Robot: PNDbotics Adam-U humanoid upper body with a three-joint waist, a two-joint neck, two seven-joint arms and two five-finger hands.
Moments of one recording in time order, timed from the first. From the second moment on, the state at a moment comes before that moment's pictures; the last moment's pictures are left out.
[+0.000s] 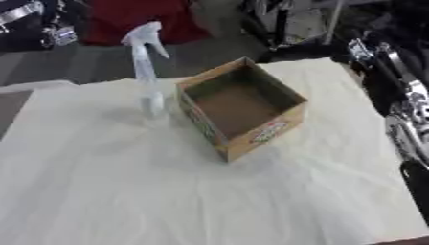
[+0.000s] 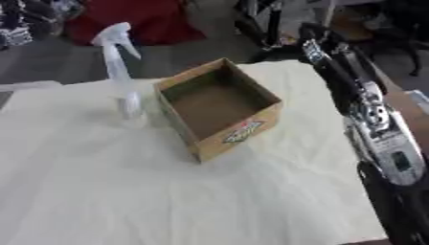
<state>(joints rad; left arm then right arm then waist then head) -1.10 0.53 -0.20 -1.05 -0.11 -0.06 -0.60 -0.47 -0.48 -0.03 -1.68 -0.20 0.08 -0.01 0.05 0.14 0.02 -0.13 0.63</state>
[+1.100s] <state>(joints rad) -1.17 0.45 -0.18 -1.00 -0.14 -0.06 -0.54 -0.49 -0.47 -0.01 -1.68 -0.19 0.09 0.01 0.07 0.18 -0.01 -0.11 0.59</state>
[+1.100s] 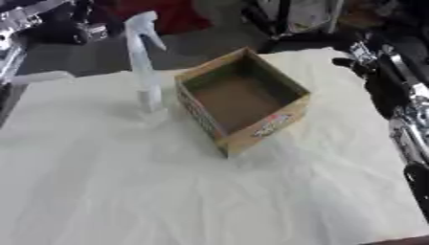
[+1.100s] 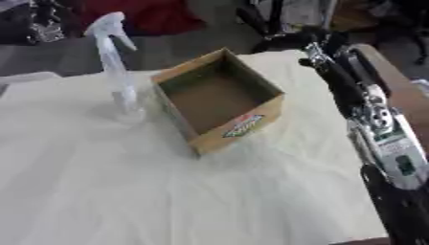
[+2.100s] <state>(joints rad) -1.21 0.44 -0.15 -0.96 -0.22 -0.10 -0.51 -0.50 -0.46 -0.01 -1.68 -0.19 0.09 0.02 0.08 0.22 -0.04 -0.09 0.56</state>
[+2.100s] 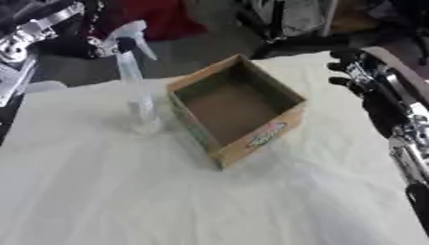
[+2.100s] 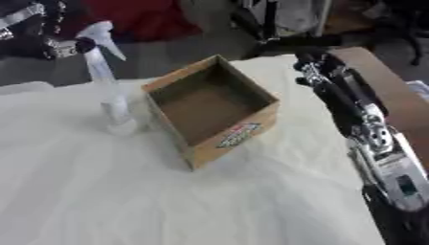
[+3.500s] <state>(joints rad) -1.23 0.43 -0.14 -0.92 -0.25 -0.09 -0.54 -0.51 -0.45 0.00 -1.68 -0.17 0.10 0.04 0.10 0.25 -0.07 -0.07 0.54</state>
